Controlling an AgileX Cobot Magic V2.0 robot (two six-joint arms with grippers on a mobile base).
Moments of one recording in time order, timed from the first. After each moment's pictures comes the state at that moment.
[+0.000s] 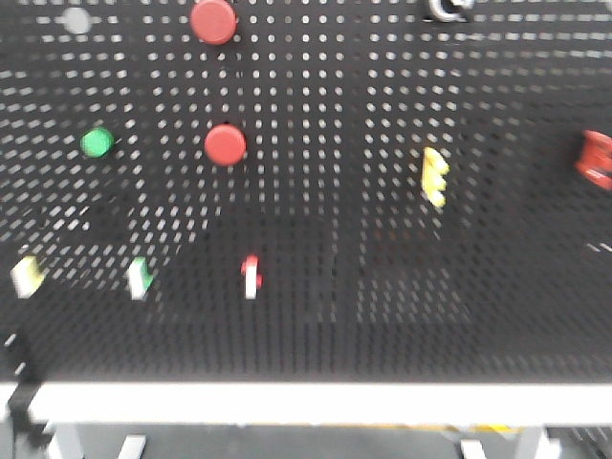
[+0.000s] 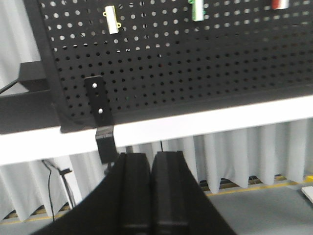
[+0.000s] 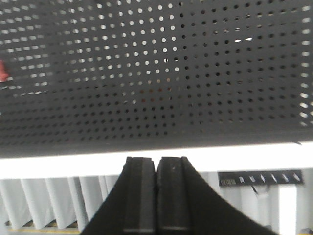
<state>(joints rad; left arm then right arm) -0.08 -0.01 0.03 -0.12 0.13 0.22 0.12 -0.01 0.03 -0.04 0.02 0.15</state>
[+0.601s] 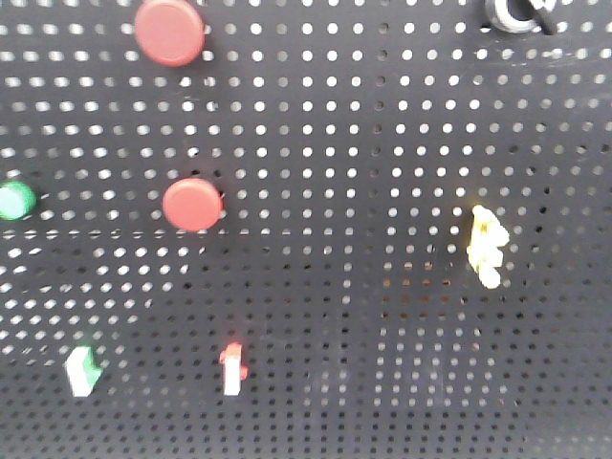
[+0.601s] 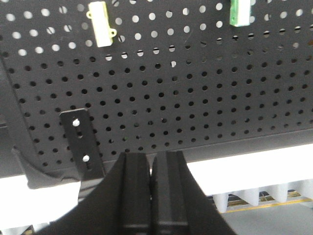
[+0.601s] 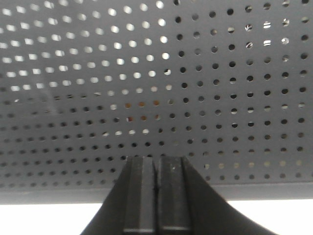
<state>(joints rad) -0.08 -0.01 0.03 -0.12 0.13 0.22 0.12 -0.01 0.03 -0.04 0.02 0.15</state>
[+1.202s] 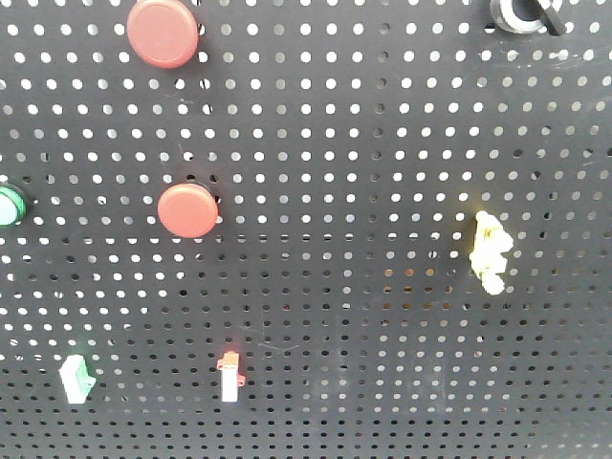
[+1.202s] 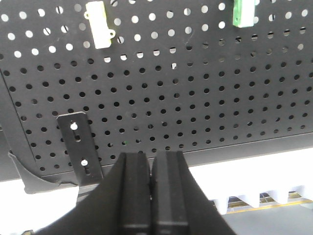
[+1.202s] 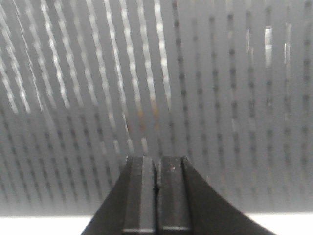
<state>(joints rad) -0.08 -0.01 0.03 -0.12 0.13 0.22 0.12 -0.01 0.03 -0.03 -0.11 0.16</state>
